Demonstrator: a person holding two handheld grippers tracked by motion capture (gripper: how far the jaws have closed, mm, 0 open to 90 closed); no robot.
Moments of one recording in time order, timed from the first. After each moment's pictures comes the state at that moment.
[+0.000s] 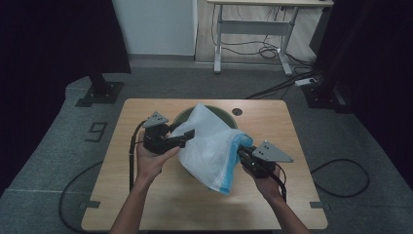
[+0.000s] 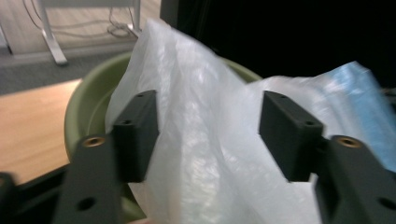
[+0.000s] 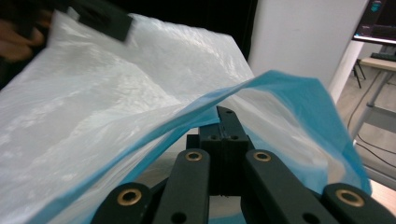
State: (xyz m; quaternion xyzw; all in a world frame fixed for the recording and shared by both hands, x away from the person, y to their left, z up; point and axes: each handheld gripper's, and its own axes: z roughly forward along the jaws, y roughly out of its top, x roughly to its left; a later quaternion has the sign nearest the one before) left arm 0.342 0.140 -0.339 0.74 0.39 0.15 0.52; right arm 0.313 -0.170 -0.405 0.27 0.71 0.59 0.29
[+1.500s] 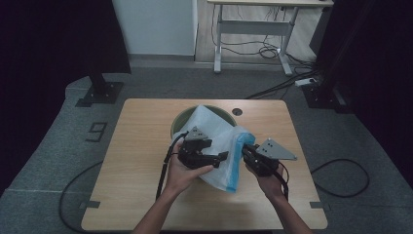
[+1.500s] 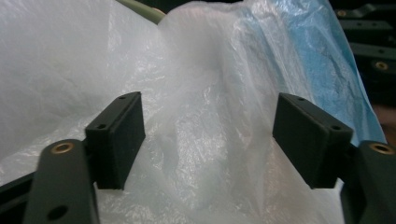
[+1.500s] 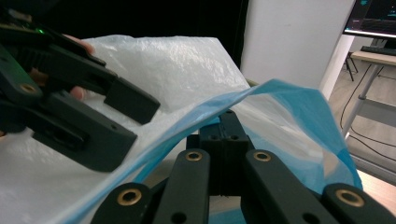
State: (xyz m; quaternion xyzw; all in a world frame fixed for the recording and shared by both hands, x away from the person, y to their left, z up) left arm 0.332 0.057 -0.375 0.80 0.35 0.07 0.48; right arm 0.314 -0.176 -0.400 0.28 0.70 0.58 0.29
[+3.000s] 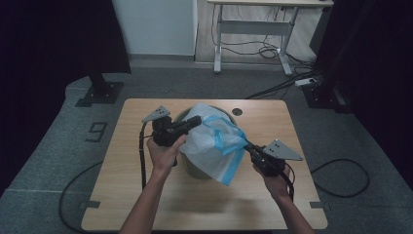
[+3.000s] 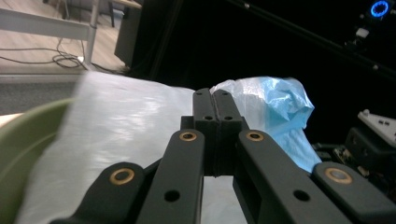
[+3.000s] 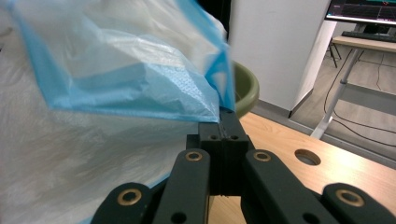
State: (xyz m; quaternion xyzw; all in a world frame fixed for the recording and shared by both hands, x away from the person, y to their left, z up) left arm 0.367 0.130 -0.348 0.67 0.37 0.07 0.64; right arm 0.320 -0.198 -0.415 0.31 0.70 0.56 0.30
